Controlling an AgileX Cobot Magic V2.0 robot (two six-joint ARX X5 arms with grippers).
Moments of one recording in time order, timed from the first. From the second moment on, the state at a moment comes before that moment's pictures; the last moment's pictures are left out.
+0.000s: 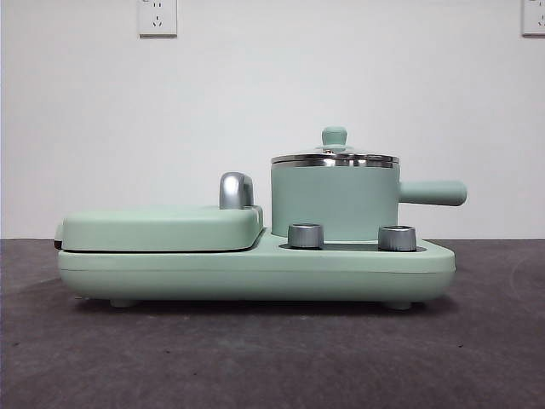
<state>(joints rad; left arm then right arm) 0.03 0.01 0.03 -0.18 0.02 -0.13 0.46 0.49 0.81 -0.34 0.03 0.09</state>
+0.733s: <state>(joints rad) 0.03 0.01 0.03 -0.18 0.02 -0.13 0.11 0.08 0.07 -0.13 0.11 -0.01</state>
